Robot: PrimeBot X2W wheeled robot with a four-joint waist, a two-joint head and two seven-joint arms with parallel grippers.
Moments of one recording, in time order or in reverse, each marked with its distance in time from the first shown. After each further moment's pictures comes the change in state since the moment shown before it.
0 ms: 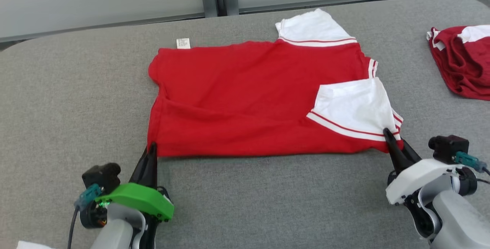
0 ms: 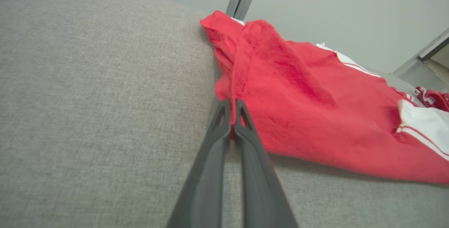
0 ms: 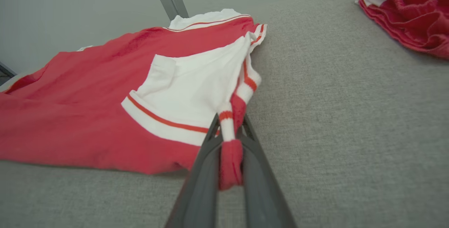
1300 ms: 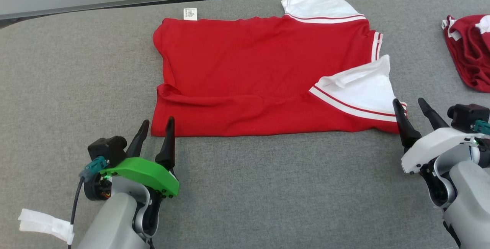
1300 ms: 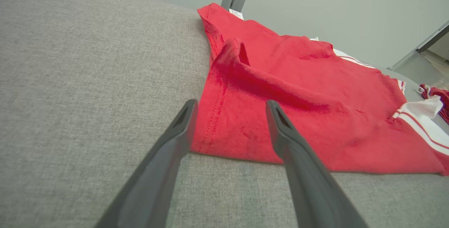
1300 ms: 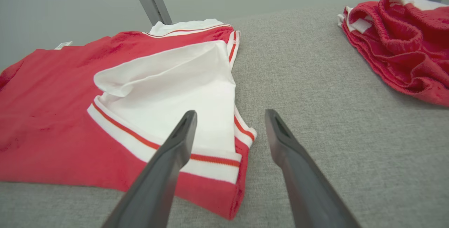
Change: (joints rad) left arm -0.116 0.005 -0.063 0.030 -0.024 -0.007 0.014; right arm -0.101 -0.026 -0.085 0.017 -0.053 0.000 0.065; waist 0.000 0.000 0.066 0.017
